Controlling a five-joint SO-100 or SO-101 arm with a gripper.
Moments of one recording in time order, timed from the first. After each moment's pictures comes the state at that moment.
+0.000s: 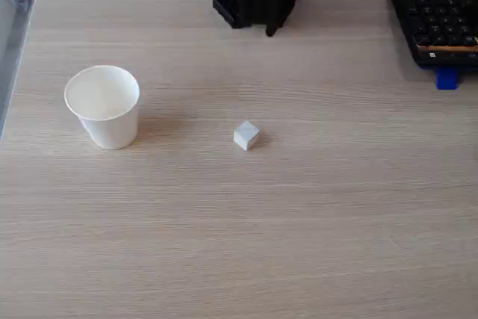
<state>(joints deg) 9.5 153.2 125.8 93.1 -53.2</state>
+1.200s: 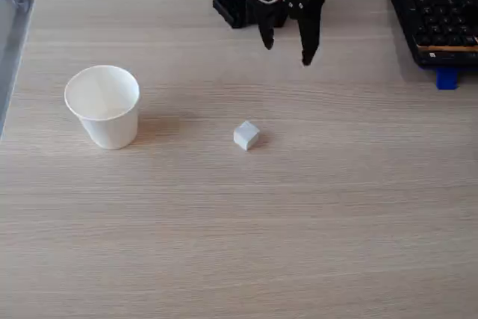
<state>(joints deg) -1.4 133.3 120.2 86.8 -48.5</state>
